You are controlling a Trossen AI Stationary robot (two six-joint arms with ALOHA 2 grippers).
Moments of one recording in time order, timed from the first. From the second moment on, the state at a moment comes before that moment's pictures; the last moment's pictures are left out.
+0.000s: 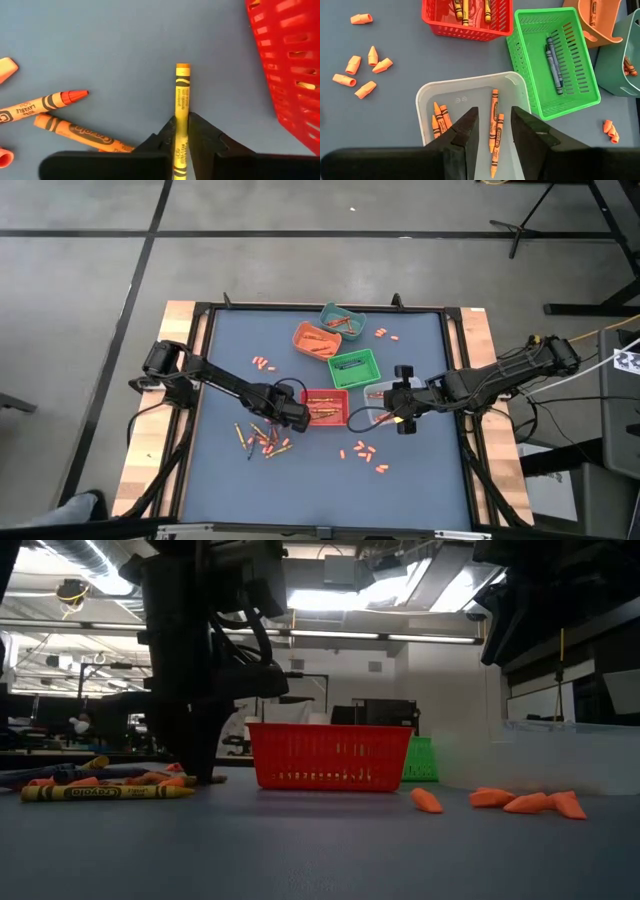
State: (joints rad) left arm -0.19 1.81 1.05 -0.66 -0.19 -1.44; right arm 0.31 1.22 0.92 -0.80 0.35 0.10
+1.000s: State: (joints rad) left arm -0.10 1.63 1.05 -0.61 -0.31 -1.10; right arm 0.31 1.22 0.92 -0.80 0.35 0.10
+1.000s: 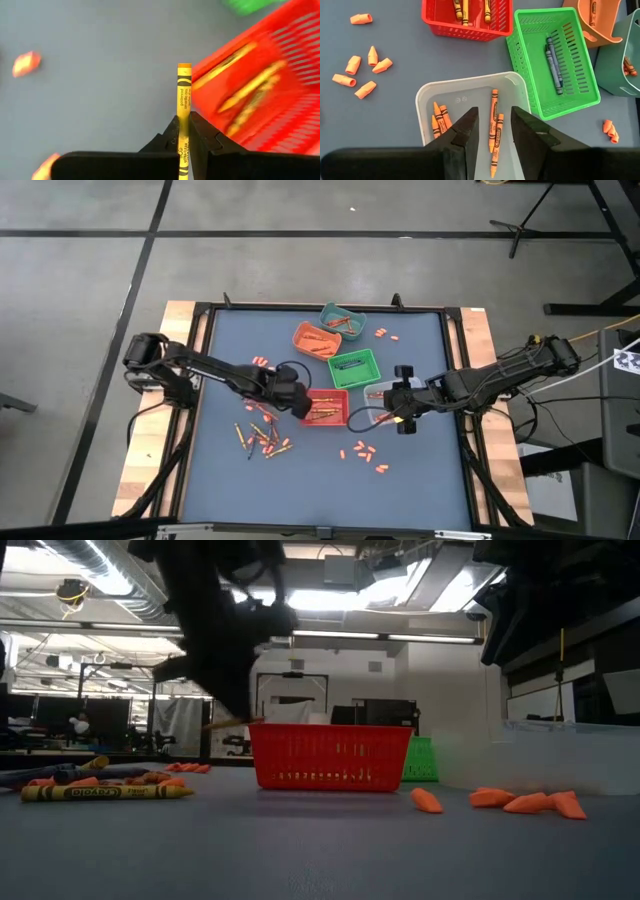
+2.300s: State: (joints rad) left arm -0.18 1.64 1.05 -0.23 -0.28 -0.52; right arm 0.31 1.22 0.92 -0.76 0.35 0.10
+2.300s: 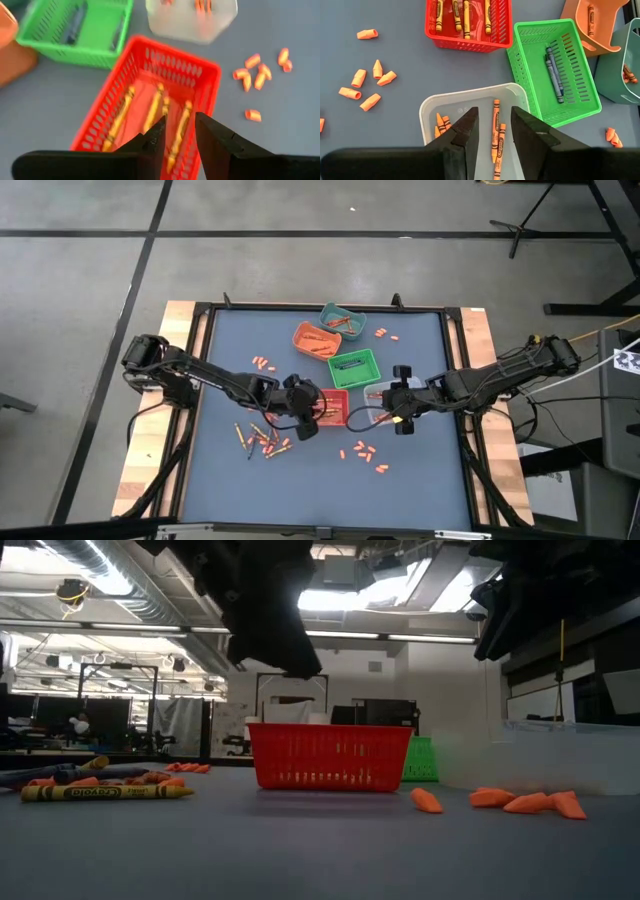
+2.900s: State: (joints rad) left arm -0.17 1.57 1.05 -0.74 -0.04 -0.86; right arm 0.31 1.22 0.92 -0.75 0.35 0.10
